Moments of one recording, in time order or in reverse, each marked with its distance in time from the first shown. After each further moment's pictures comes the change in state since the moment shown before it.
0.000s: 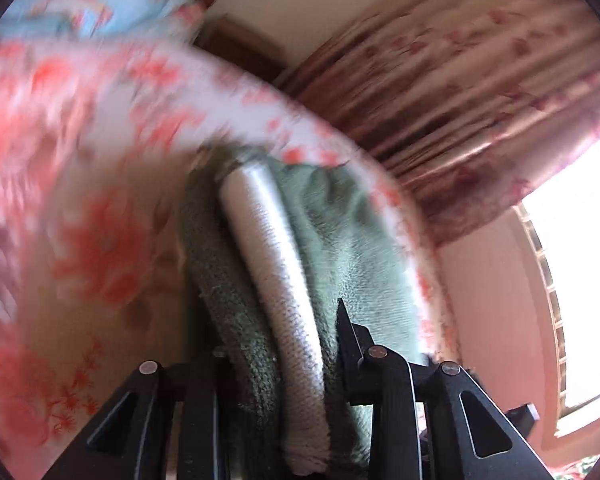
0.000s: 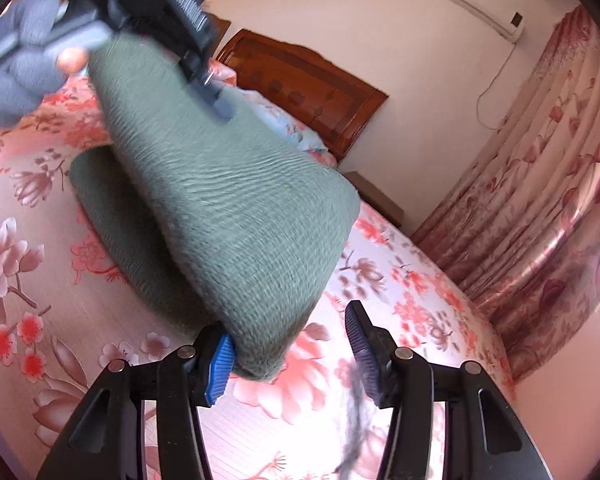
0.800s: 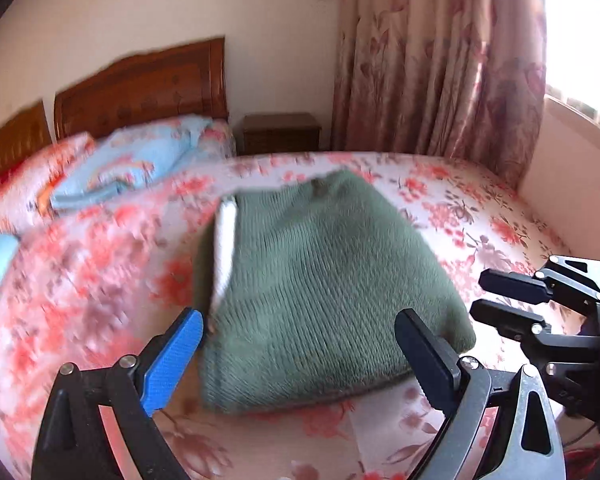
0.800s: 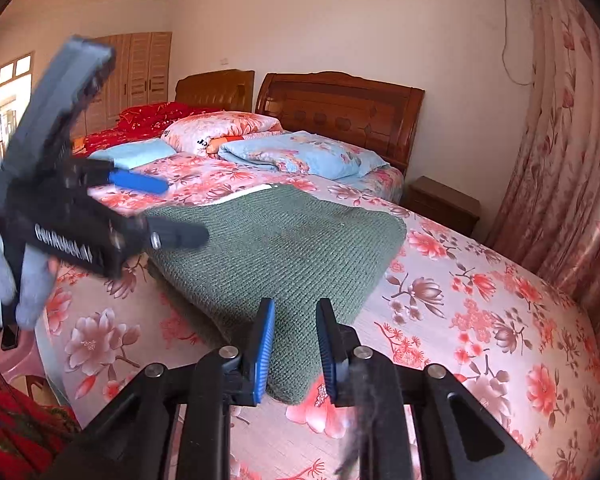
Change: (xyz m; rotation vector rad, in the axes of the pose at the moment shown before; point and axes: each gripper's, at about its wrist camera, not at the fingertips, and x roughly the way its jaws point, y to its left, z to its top) left arm -0.020 -0.117 -0.101 0.443 -0.288 0.557; right arm -0.031 -0.067 0.014 0.244 -0.130 0.383
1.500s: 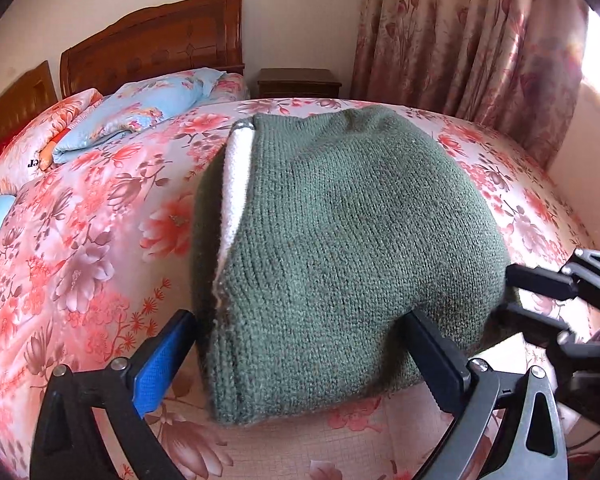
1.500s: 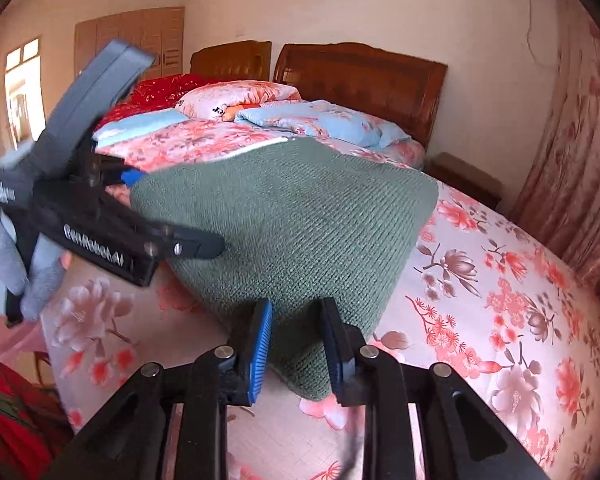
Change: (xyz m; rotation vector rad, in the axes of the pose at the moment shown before) left arm 0.041 0.009 -0.017 -0.036 0.142 0.051; right arm 0.033 0.002 -0.007 -0.026 0.112 0.073
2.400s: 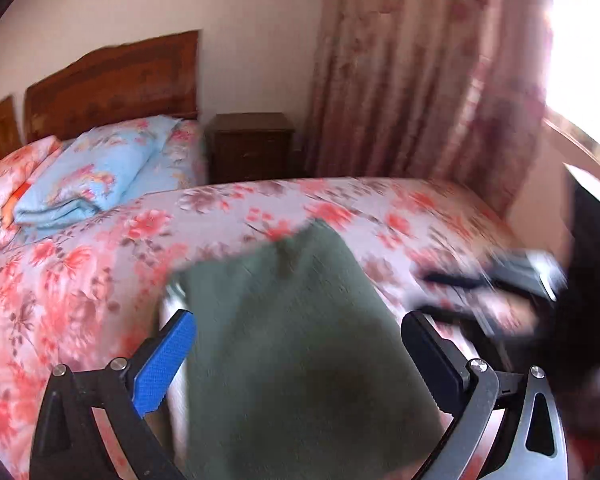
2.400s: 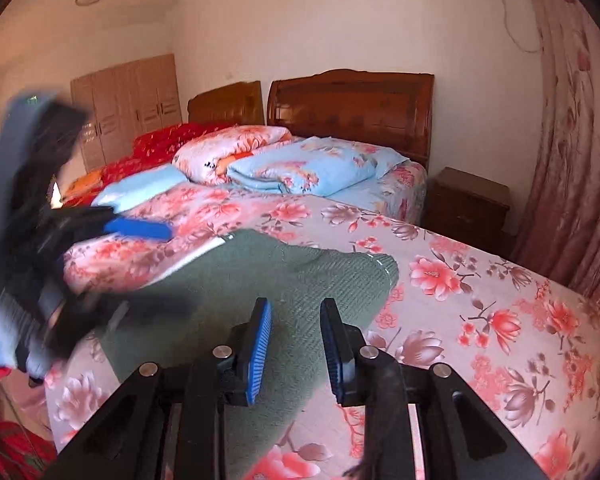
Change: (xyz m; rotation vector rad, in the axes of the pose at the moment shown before) left arm -0.011 -0.023 0.113 0.041 -0.118 -0.134; right arm 0.007 -0.093 0.066 0.115 -0.133 0.085
